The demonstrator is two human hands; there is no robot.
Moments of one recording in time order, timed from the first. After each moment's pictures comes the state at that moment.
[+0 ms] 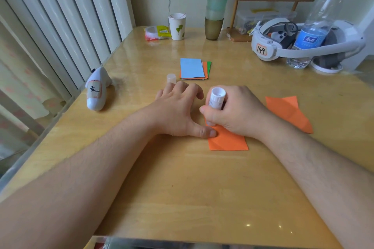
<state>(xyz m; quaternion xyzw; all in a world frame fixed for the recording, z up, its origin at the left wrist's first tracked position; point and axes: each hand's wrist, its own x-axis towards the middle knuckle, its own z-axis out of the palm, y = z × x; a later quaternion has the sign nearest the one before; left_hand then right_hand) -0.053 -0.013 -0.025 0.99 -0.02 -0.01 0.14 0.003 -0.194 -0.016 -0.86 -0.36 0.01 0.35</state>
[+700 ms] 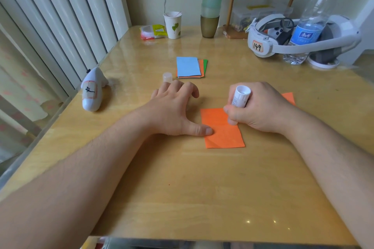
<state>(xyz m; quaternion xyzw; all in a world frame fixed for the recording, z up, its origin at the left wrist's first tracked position) -0.054 -0.011 -0.026 0.99 -0.02 -0.01 0.16 0.011 -0.239 -0.004 -0.89 -0.33 0.04 0.33</state>
